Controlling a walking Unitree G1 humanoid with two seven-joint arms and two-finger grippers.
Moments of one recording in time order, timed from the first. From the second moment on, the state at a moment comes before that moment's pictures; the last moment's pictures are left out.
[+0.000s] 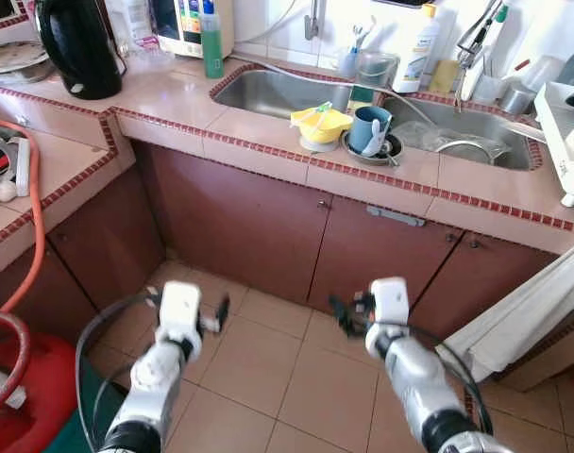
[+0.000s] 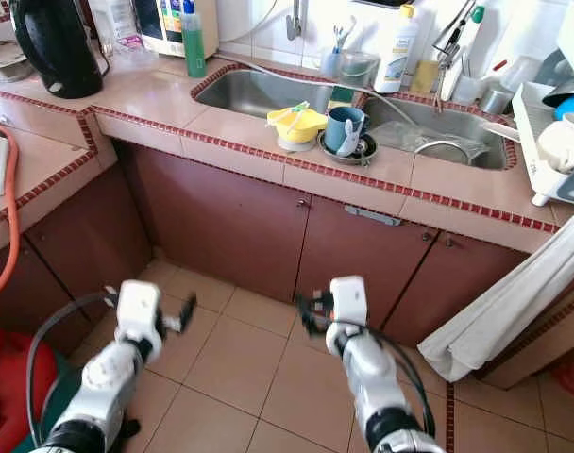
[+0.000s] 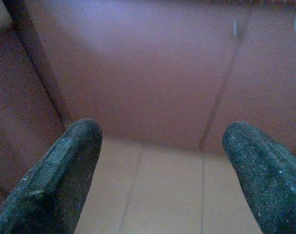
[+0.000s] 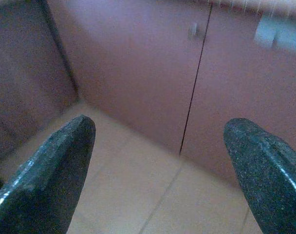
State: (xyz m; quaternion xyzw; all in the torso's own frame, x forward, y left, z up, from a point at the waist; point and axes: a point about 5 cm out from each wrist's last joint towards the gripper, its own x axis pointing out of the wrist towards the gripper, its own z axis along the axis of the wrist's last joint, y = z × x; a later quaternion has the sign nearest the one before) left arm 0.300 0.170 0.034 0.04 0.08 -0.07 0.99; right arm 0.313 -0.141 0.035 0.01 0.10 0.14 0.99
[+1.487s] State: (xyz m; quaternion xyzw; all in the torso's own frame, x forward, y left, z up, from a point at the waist) left arm 0.294 0.157 0.125 0.00 -0.06 -0.13 0.99; right arm 0.321 -0.127 0.107 -0.06 -0.08 0.18 0.98
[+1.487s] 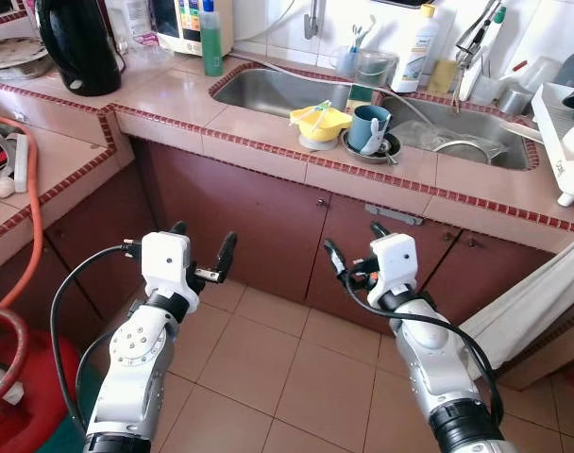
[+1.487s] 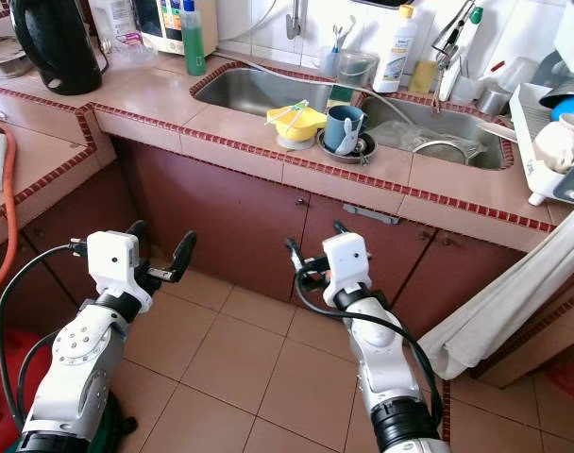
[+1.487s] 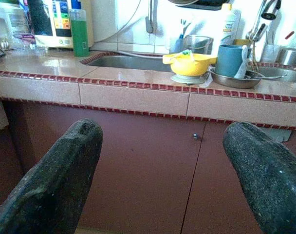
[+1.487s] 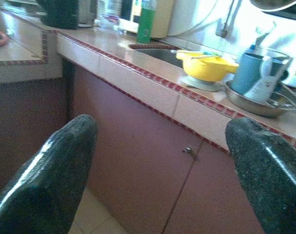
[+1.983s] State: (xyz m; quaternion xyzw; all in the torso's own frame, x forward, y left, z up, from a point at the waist) left arm 0.296 0.153 0.130 0.00 -0.07 -0.13 0.99; right arm 0.320 -0.126 0.106 -0.07 -0.07 0.19 0.98
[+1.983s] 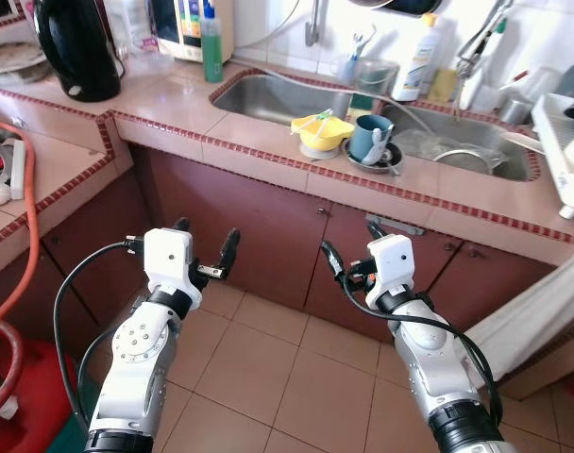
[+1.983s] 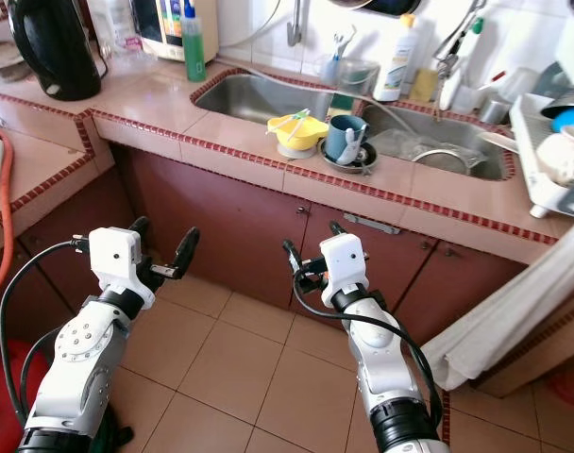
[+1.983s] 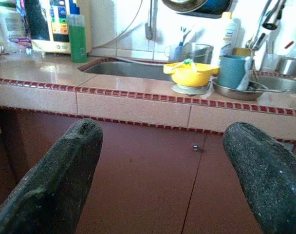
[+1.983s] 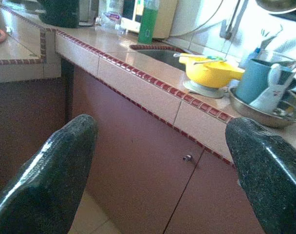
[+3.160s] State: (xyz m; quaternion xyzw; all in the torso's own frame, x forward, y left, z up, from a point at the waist) left arm 0.297 0.162 0.131 0.00 -0.07 -0.12 0.99; right arm 0.321 -0.112 0.107 -0.06 -0.07 0.21 0.97
